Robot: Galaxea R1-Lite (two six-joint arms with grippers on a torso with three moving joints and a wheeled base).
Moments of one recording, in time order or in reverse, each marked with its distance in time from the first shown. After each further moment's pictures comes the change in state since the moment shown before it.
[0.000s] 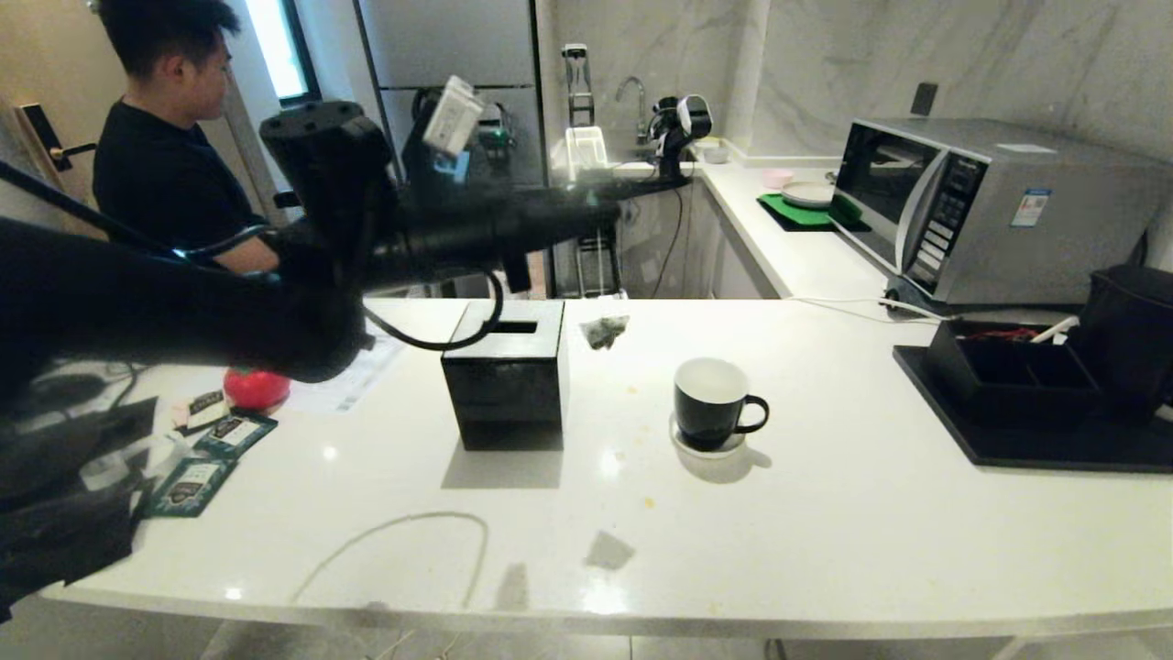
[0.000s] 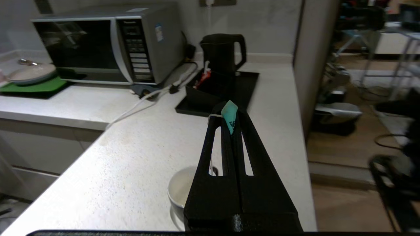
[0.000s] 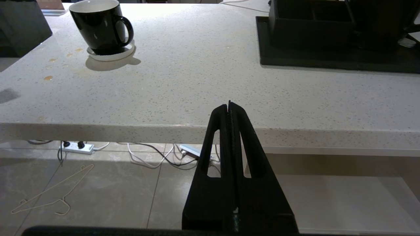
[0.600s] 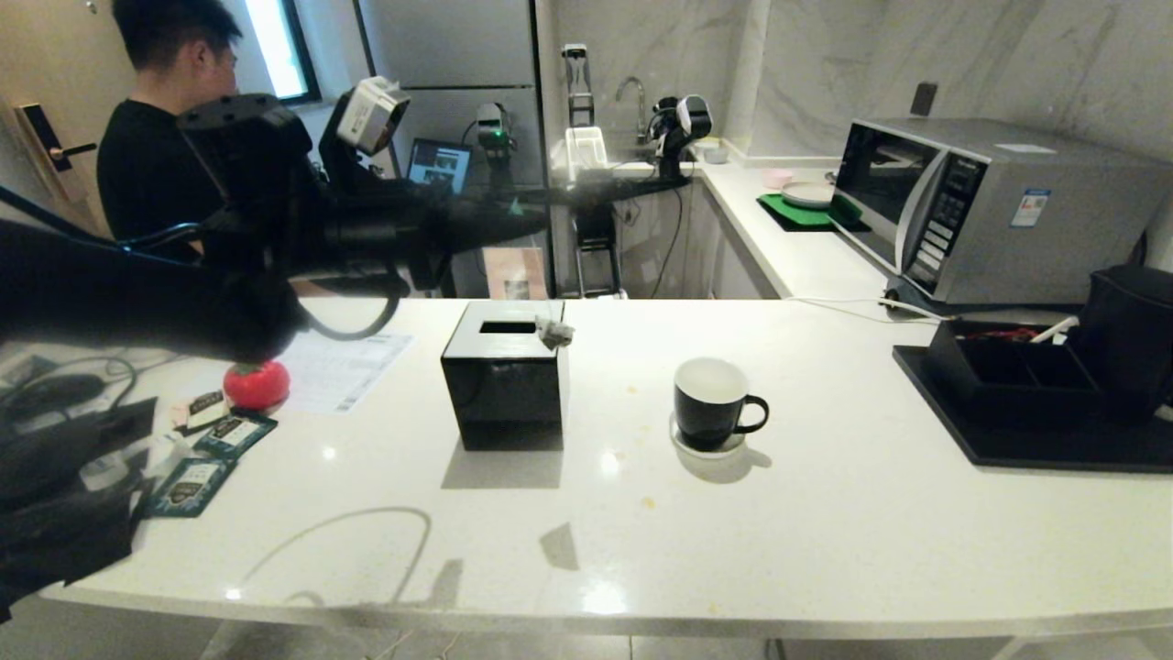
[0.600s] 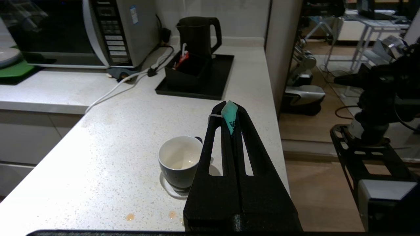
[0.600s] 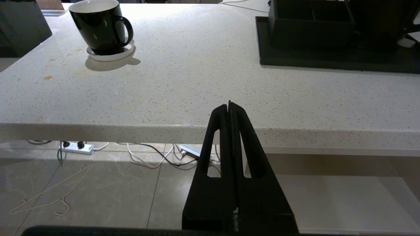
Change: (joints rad) left arm 0.154 -0.007 -0.001 -0.003 -0.265 -0.068; right arm 0.000 0.000 0.000 0.000 0.000 -0.001
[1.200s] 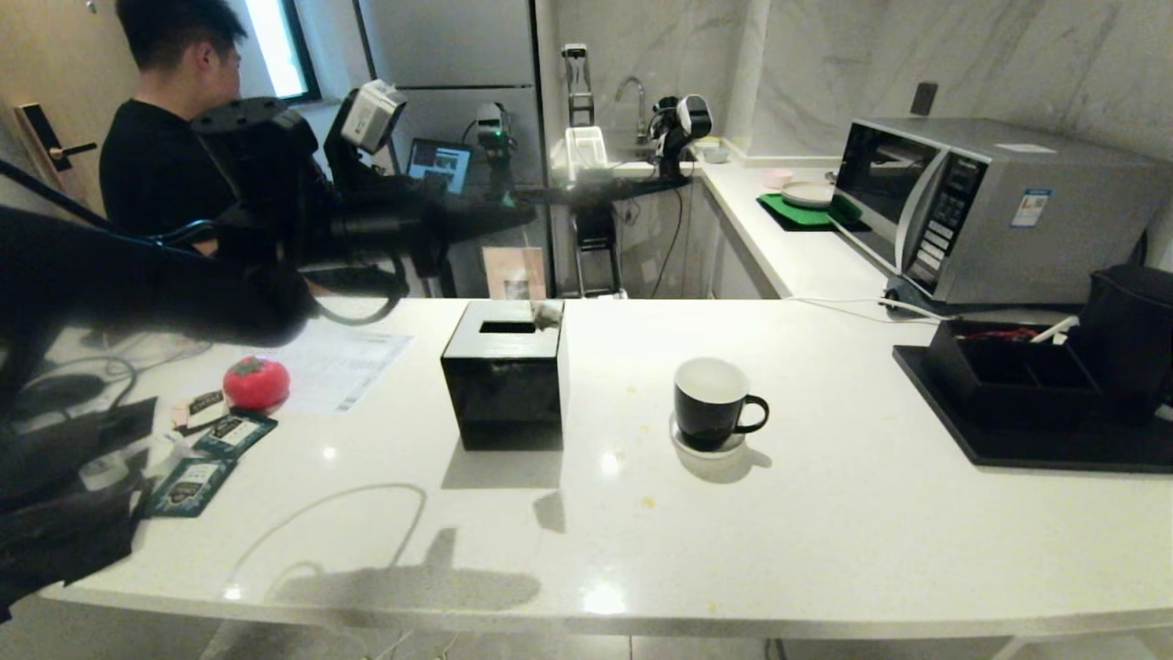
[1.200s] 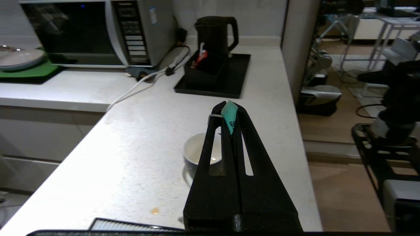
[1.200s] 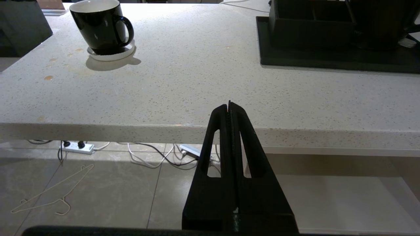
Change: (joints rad) left arm 0.044 0.081 -0.107 0.000 0.007 0.002; right arm 0.000 0.000 0.000 0.000 0.000 0.000
